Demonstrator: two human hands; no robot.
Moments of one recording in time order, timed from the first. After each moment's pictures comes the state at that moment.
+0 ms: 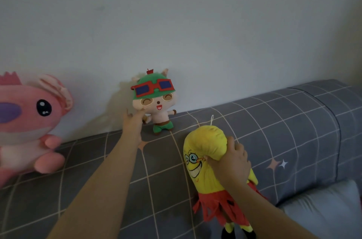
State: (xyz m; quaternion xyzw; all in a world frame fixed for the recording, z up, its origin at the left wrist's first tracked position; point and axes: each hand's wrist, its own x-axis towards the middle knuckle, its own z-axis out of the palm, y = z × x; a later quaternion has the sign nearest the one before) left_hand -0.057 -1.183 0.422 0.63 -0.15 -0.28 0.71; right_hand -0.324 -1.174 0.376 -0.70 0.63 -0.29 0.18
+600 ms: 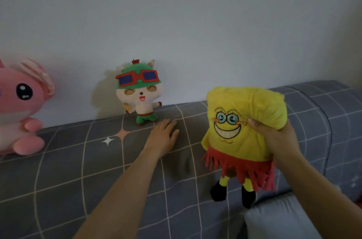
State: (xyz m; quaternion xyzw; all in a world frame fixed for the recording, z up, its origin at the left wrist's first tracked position) left_hand -0.168 -1.190 0.362 0.78 -0.60 -0.05 0.18; right_hand -0.462 -1.248 0.437 -0.52 0.49 -0.50 0.49
